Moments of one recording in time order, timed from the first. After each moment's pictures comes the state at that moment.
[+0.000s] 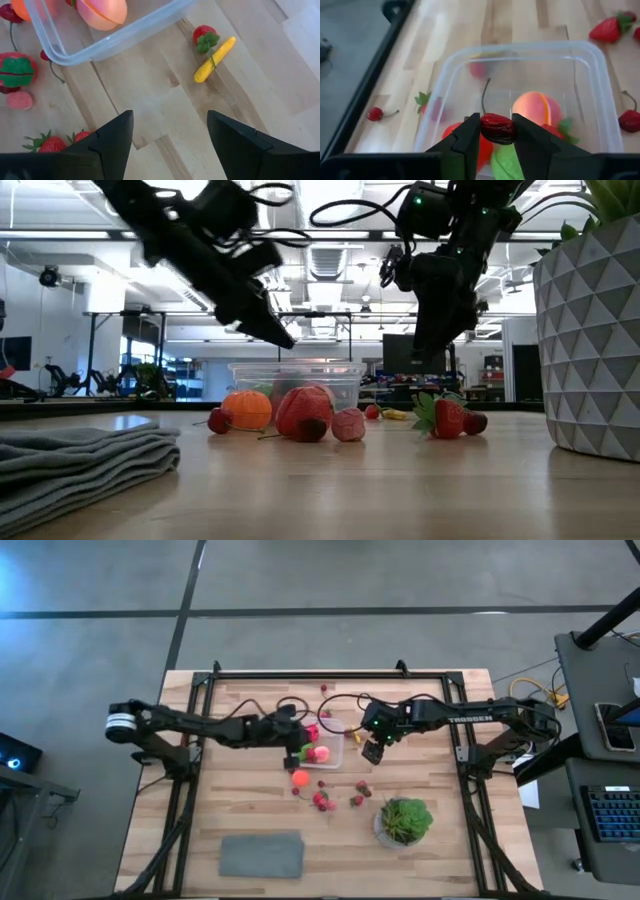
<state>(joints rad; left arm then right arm) 0.14 1.46 0.77 0.07 -0.16 0.24 -0.20 1.47 0.98 -0.62 -0.02 0.35</state>
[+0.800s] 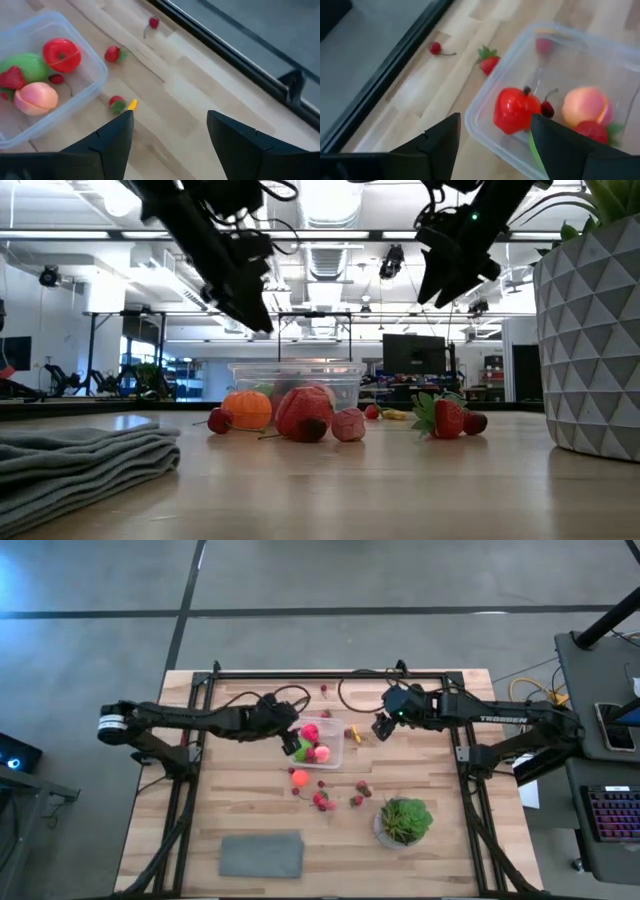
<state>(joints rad) 0.15 1.38 0.93 -0.36 -0.41 -0.17 -0.20 1.24 1.00 -0.68 0.42 0.43</state>
